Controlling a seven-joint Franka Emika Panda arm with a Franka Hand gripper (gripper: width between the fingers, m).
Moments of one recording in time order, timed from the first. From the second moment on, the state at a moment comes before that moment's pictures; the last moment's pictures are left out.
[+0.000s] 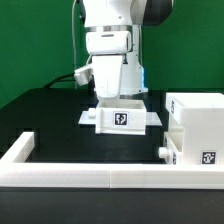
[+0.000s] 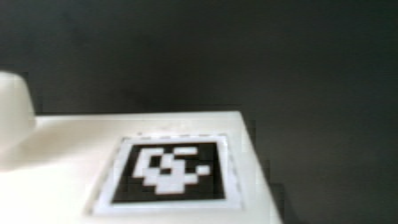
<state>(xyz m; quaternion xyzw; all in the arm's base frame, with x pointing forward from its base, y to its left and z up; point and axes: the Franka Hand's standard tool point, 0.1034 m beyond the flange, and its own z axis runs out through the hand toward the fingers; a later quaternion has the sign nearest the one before) 0.503 -0.048 0.062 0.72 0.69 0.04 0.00</state>
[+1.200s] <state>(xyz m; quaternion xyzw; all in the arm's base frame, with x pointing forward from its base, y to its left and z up) 0.540 -0.028 0.058 0.72 0.69 0.03 -0.02</state>
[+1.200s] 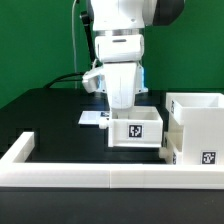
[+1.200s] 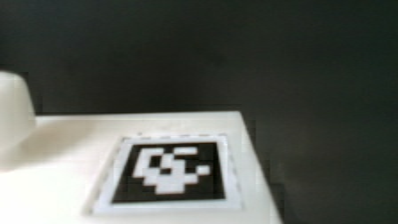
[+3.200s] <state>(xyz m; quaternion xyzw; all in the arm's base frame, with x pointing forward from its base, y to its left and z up) 0.545 -0.005 0.056 0.71 0.70 0.02 -0.03</state>
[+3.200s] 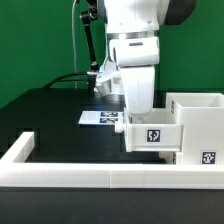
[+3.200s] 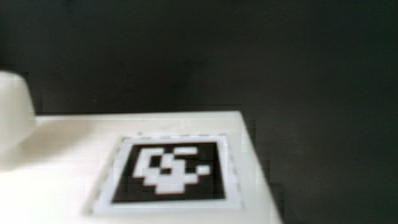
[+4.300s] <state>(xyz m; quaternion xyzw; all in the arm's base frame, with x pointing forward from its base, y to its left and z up) 0.548 0.017 0.056 0.70 0.71 0.03 -0.03</state>
